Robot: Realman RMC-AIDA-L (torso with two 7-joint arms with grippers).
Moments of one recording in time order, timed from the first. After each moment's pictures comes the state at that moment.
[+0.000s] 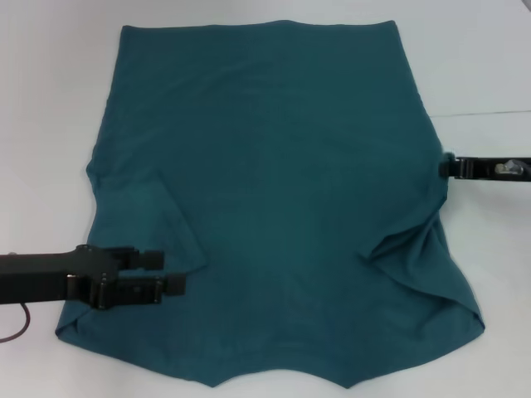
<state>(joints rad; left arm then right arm) -0.54 -2.09 0.62 0.88 2.15 1.76 -1.82 0.57 2.07 -0.83 -0.91 -2.38 -0.93 2.41</state>
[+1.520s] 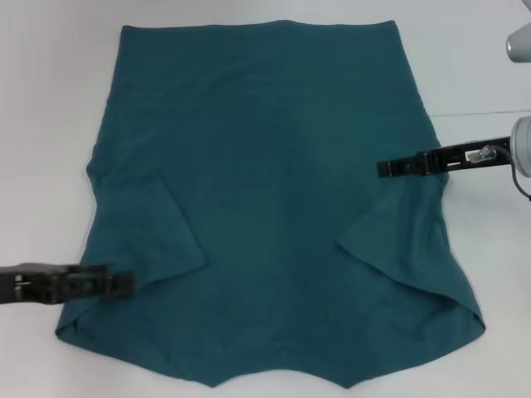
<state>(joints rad) -0.46 -2.09 0.59 1.05 2.22 1.75 -2.12 0.65 2.05 -0.83 -0.98 -2.37 -1.21 2.31</state>
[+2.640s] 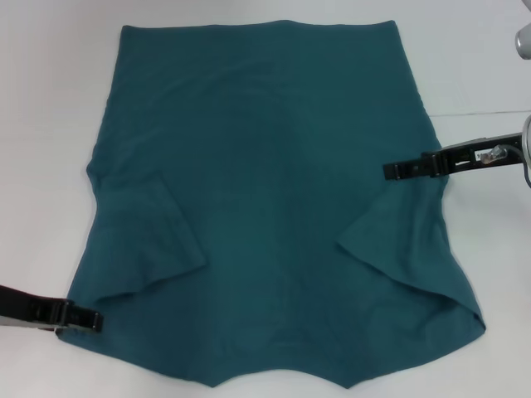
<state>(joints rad) -0.46 -2.17 0.99 1.32 2.71 1.53 -2.68 0.64 2.05 -0.84 -1.05 -2.38 -1.28 2.31</state>
